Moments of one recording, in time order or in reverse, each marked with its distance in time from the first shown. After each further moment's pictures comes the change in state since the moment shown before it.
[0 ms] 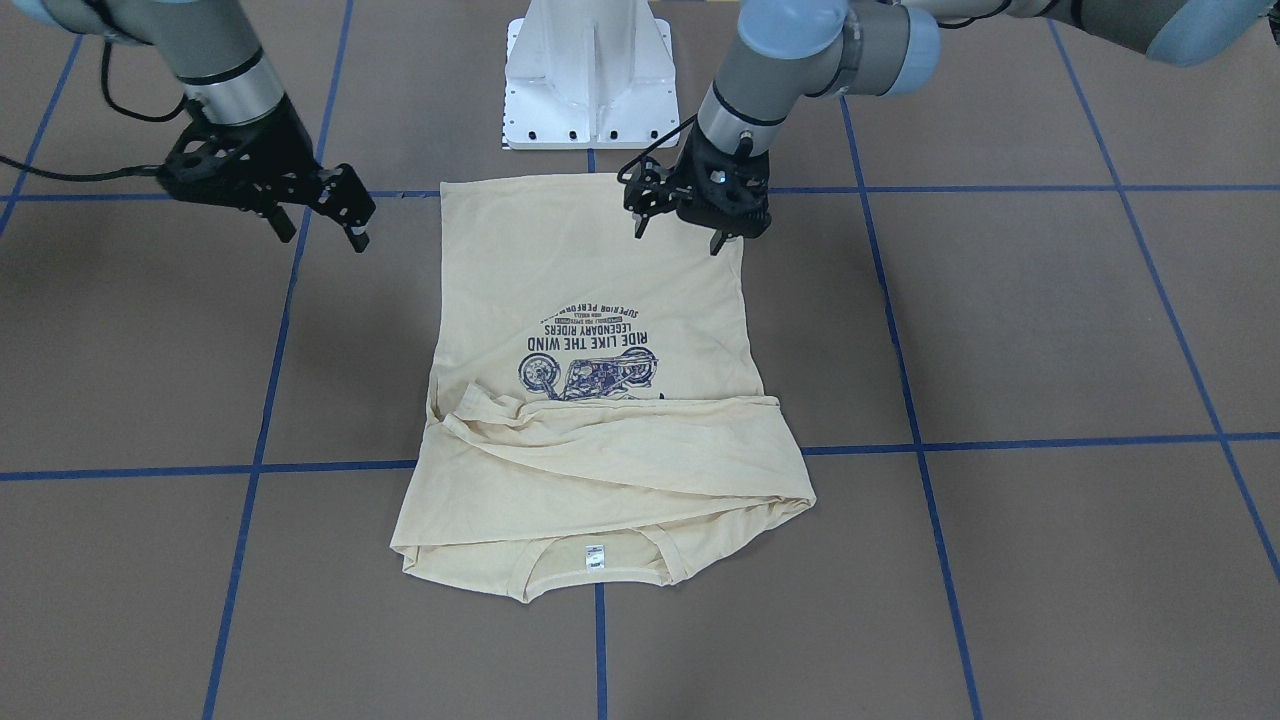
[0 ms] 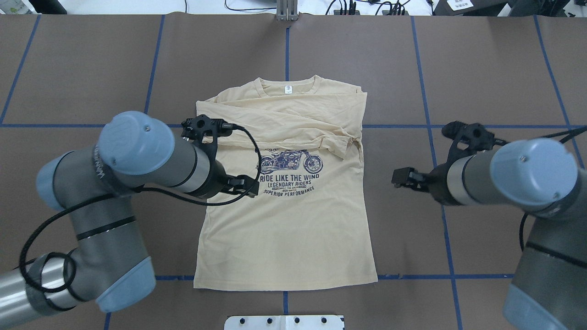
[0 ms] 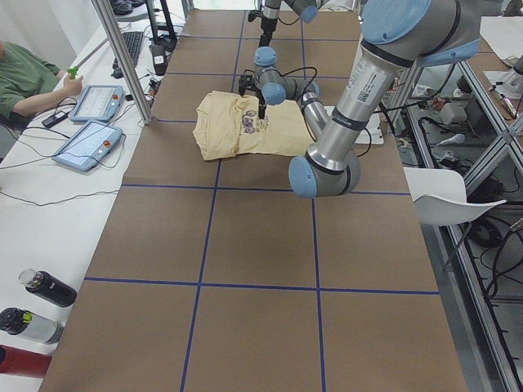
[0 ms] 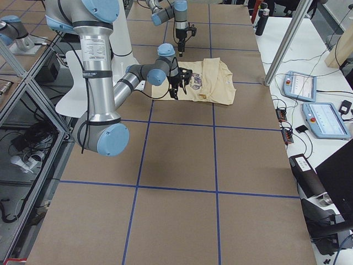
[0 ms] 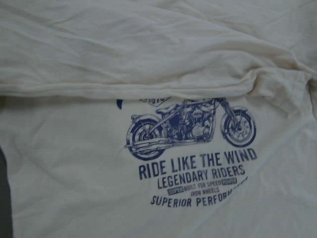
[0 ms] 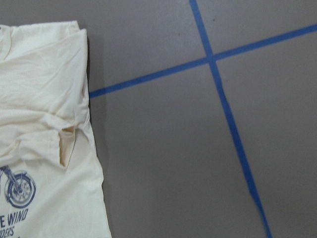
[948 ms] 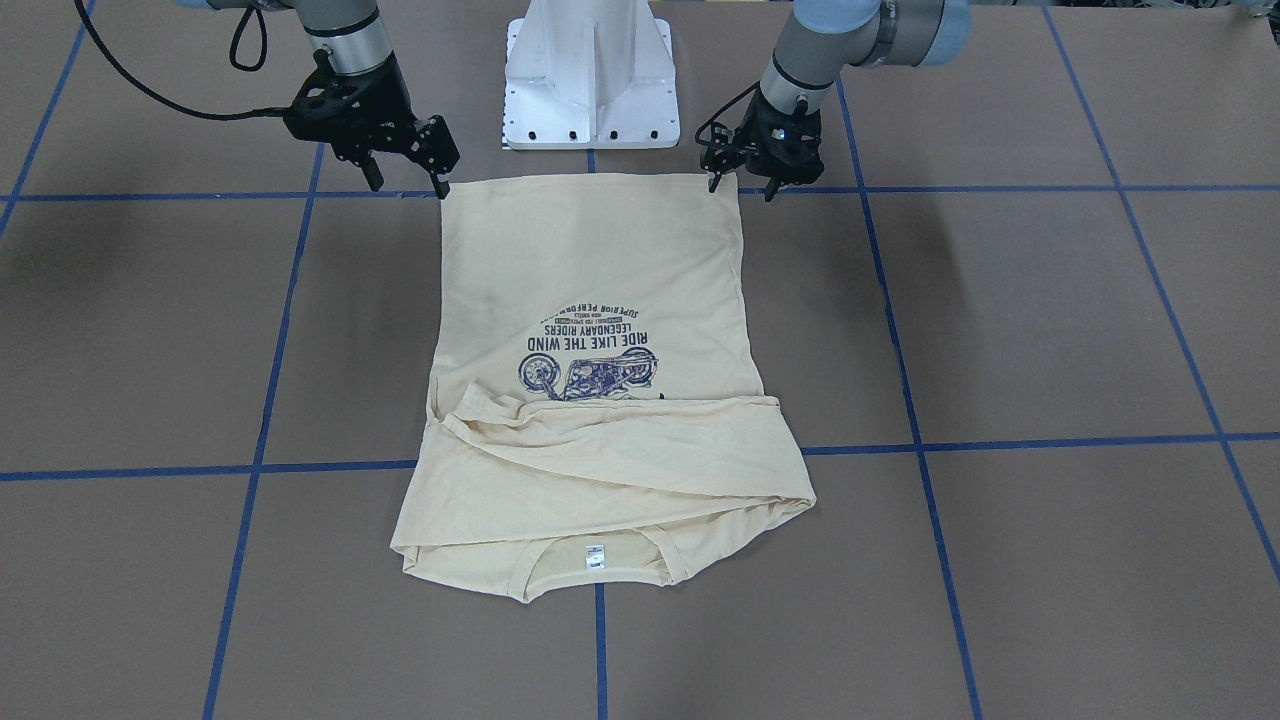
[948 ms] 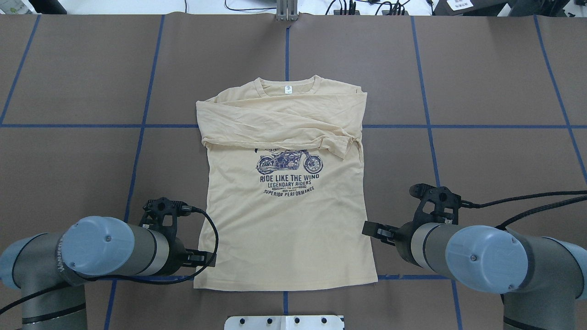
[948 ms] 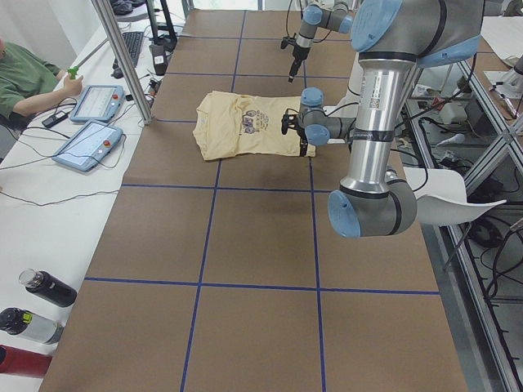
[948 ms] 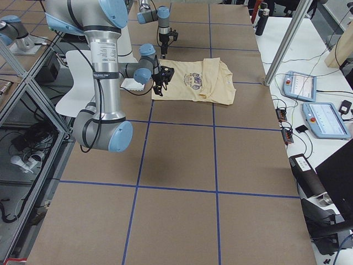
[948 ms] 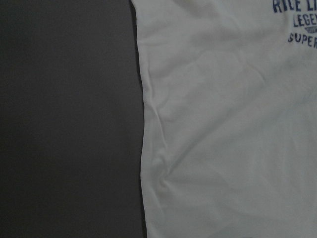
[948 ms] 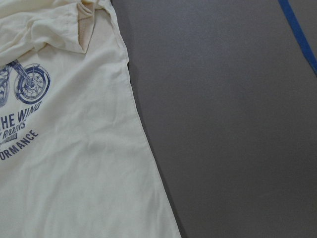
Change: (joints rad) left arm 0.225 0.283 -0.070 -0.153 0.143 -0.160; right arm -0.233 -0.001 0.026 -0.002 -0.193 0.158
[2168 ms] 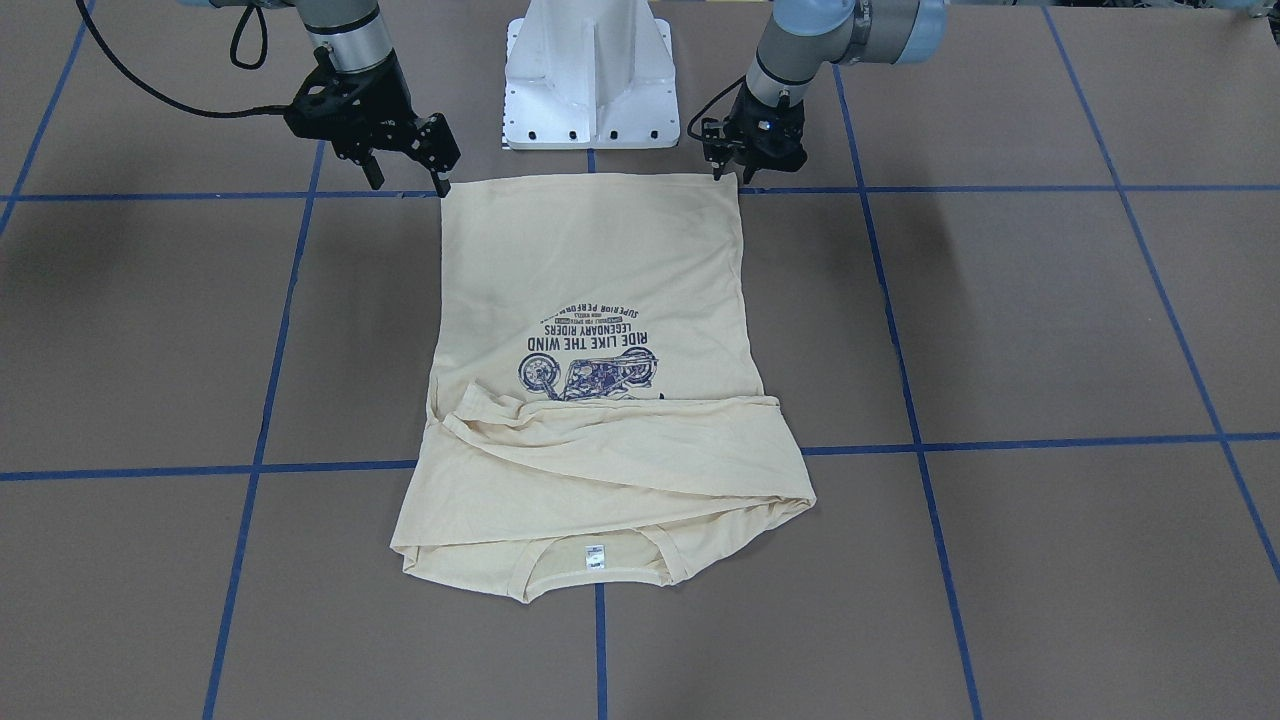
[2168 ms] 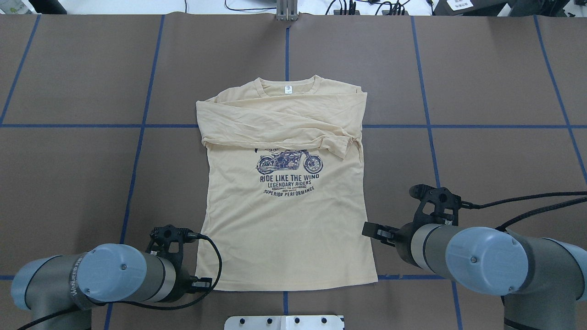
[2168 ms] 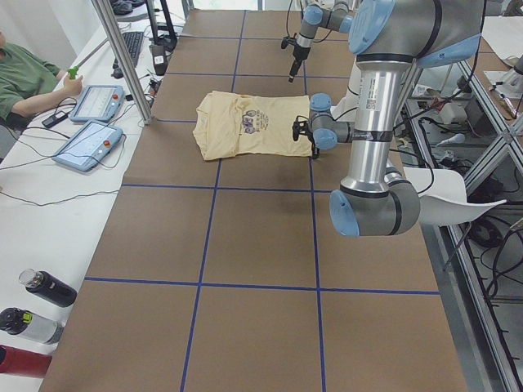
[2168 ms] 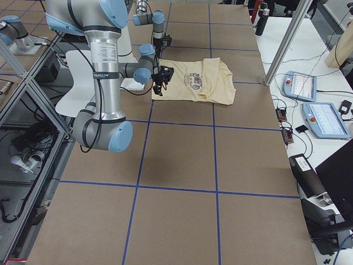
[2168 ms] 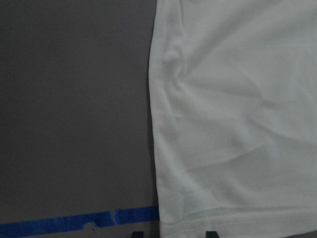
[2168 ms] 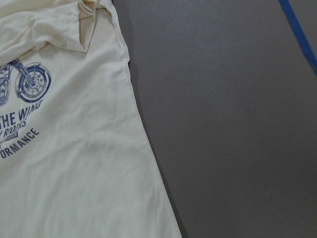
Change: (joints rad) left arm 0.081 0.003 0.026 0.000 0.001 -0.067; right arm -0.005 -0.001 0.002 -0.002 -0.004 0.001
